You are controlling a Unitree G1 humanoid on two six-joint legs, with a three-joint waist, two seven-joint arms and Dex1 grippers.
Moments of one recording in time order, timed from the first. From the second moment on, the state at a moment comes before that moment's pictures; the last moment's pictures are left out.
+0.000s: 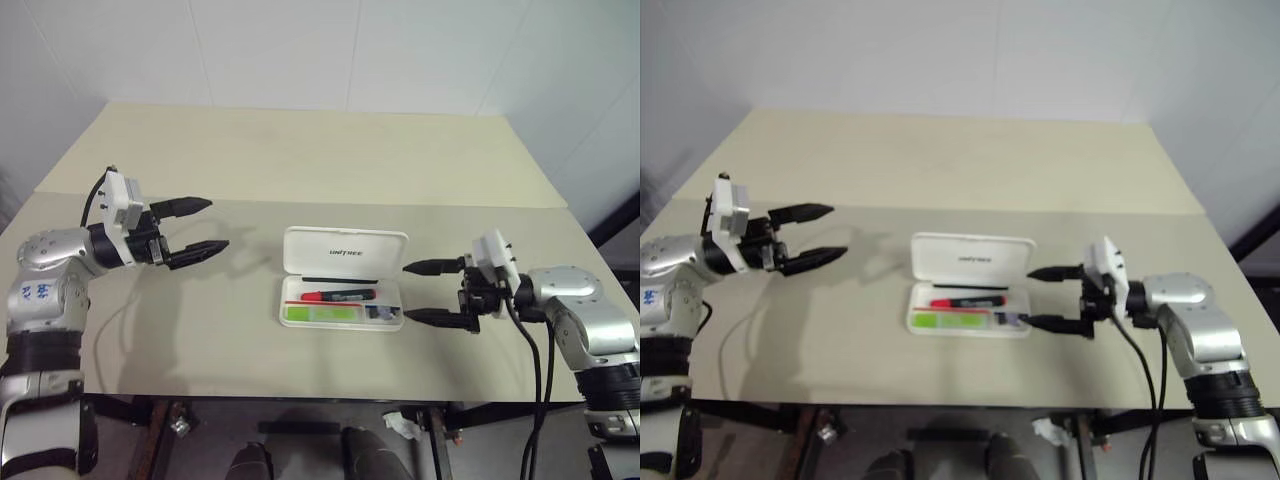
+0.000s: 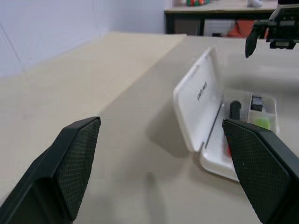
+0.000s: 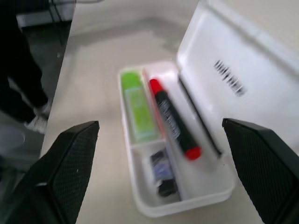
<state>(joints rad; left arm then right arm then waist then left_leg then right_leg) -0.73 0.76 0.20 0.49 -0.45 0.11 -1.26 -0.48 -0.74 -0.04 0.13 0.51 0.24 1.40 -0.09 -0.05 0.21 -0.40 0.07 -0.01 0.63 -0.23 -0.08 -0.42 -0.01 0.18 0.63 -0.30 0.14</state>
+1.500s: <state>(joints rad) -1.29 0.39 -0.02 1.30 -0.01 -0.07 -1.50 -0.52 -0.79 -0.14 0.28 0.51 0.17 1.43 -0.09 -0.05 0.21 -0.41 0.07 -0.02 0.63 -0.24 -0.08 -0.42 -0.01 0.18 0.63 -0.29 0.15</state>
